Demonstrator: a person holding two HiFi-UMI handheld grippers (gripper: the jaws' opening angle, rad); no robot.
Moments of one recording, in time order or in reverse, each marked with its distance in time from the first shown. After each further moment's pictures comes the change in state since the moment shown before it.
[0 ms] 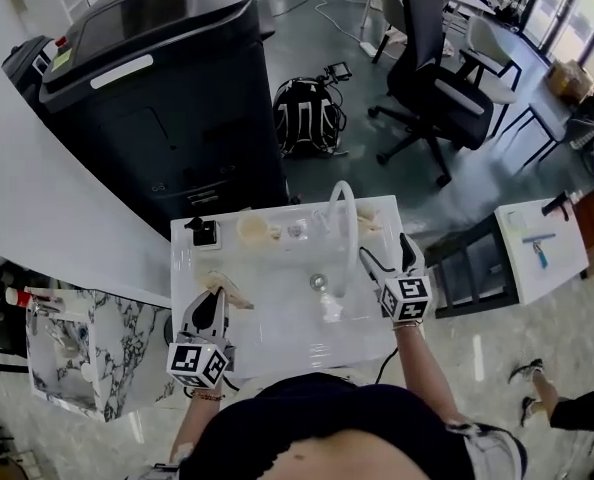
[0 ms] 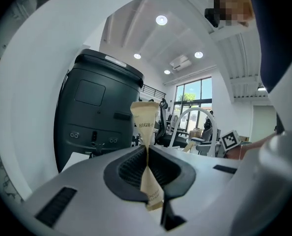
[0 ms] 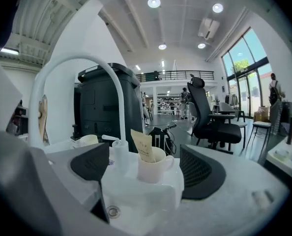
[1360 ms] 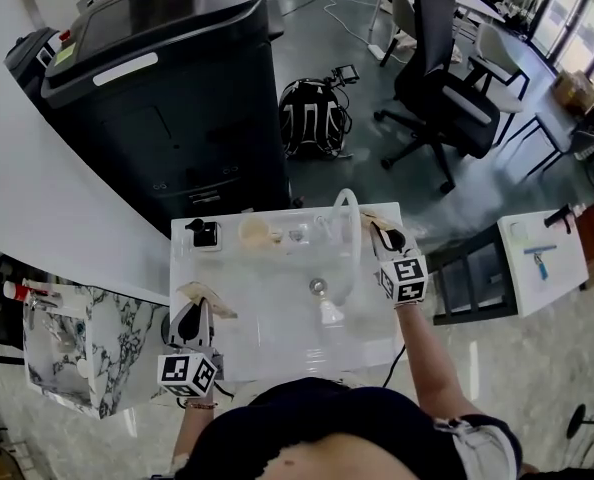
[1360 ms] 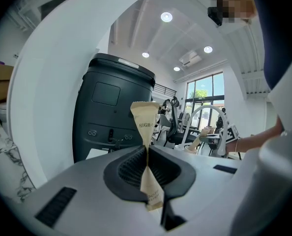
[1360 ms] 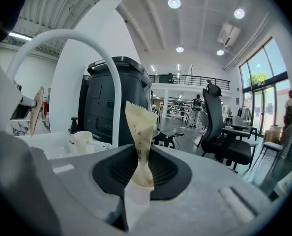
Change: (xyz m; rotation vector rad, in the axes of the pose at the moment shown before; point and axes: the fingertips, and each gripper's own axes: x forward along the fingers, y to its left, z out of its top) left arm -0.025 0.034 -0.009 -0.017 0.018 0.143; right arm 0.057 -0.007 0.026 -0.174 -0.009 0.085
